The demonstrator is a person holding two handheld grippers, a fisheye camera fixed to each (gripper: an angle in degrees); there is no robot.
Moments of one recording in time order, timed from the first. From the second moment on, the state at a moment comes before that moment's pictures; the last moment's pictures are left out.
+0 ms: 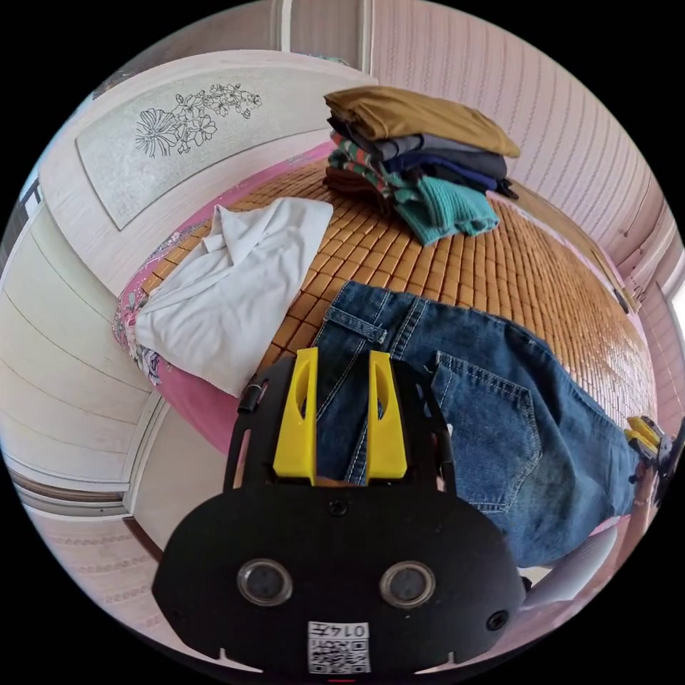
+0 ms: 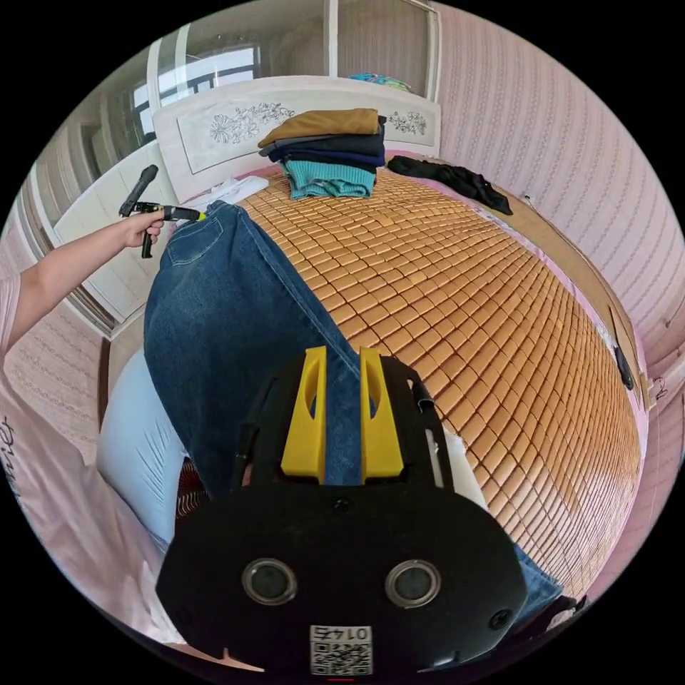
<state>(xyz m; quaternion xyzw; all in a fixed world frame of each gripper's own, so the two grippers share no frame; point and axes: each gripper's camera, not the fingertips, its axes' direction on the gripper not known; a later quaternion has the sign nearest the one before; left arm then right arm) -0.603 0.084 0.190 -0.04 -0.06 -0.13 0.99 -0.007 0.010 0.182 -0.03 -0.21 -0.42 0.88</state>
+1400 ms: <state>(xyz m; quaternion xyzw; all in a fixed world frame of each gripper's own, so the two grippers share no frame) -0.207 0.177 0.101 0.09 0.29 0.17 0.94 0.170 0.061 0.138 -0.04 -0.18 -0.12 0.98</state>
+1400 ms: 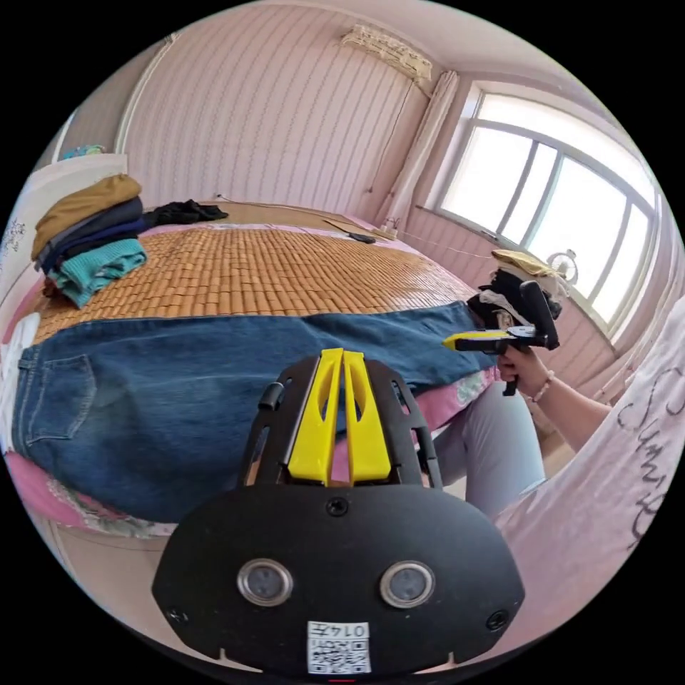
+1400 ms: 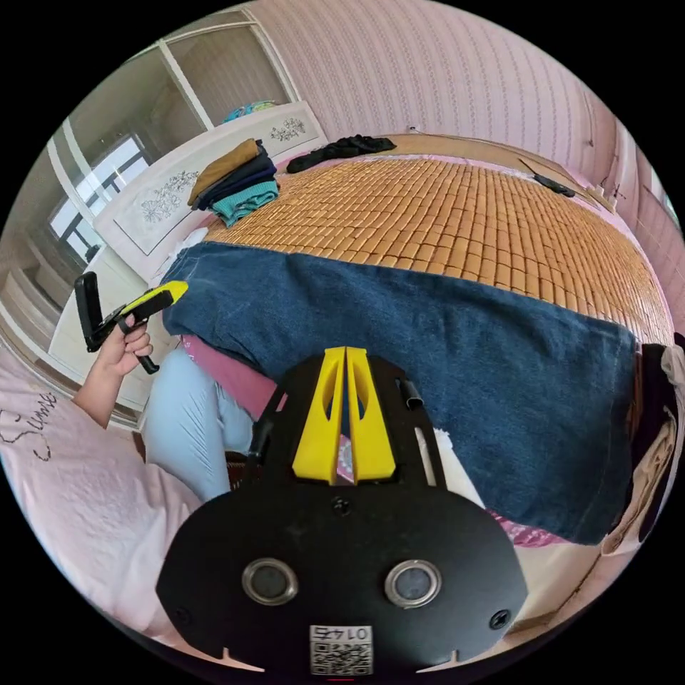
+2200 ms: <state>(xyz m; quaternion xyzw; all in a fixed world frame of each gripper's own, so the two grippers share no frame) -0.128 0.214 0.119 0.05 0.15 0.20 0.97 -0.022 0.001 0.152 -0.06 -0.23 -0.33 0.92</state>
